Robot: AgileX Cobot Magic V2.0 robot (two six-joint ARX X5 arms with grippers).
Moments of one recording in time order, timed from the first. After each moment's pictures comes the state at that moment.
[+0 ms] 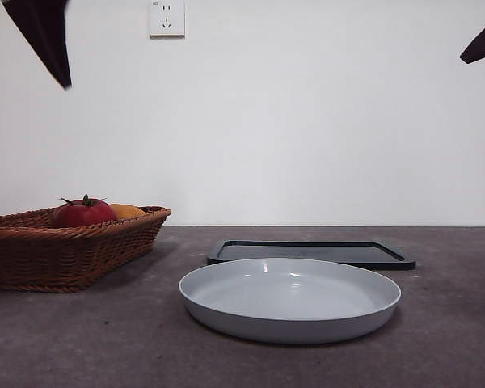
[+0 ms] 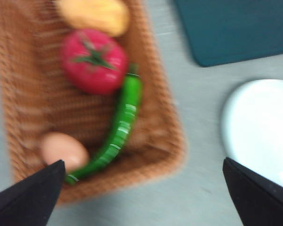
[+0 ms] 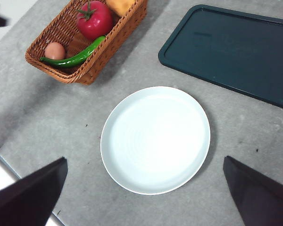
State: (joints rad) left arm -0.25 1.27 1.23 -0.88 0.10 -0.01; right arm 0.40 0.84 0.93 -0.75 -0.36 0.16
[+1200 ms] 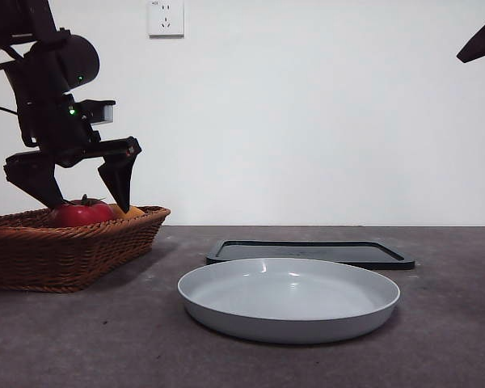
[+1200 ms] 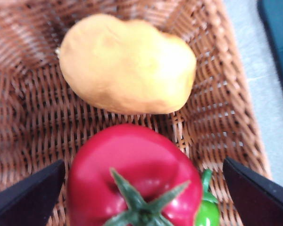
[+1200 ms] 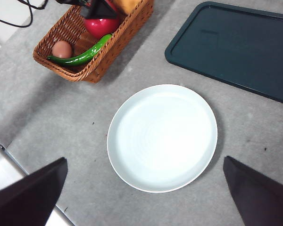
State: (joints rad) left arm -0.18 1.89 1.47 -0.60 0.10 0.05; right arm 0.40 0.84 0.93 -0.75 -0.39 0.17
